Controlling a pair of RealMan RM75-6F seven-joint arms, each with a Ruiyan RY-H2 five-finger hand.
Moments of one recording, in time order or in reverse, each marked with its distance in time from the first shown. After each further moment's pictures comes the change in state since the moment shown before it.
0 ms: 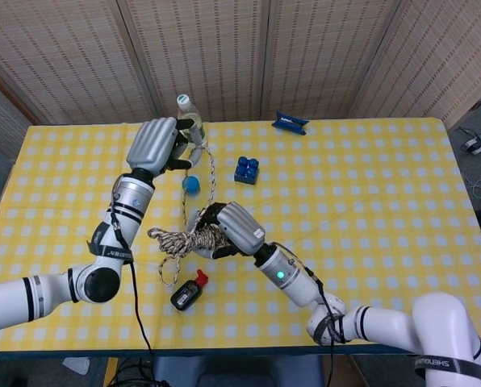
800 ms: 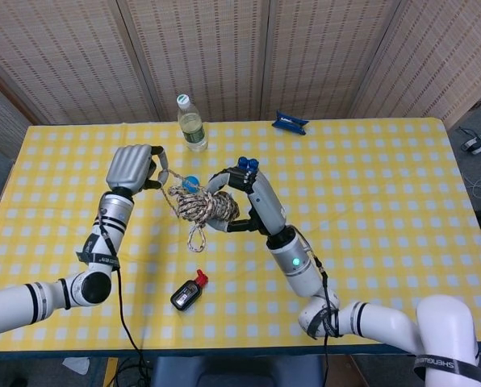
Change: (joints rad) left arm 0.072 -0.076 0.170 0.113 0.002 0.028 0.104; right arm -0.004 -0.031 0.170 -0.003 0.006 0.215 0.150
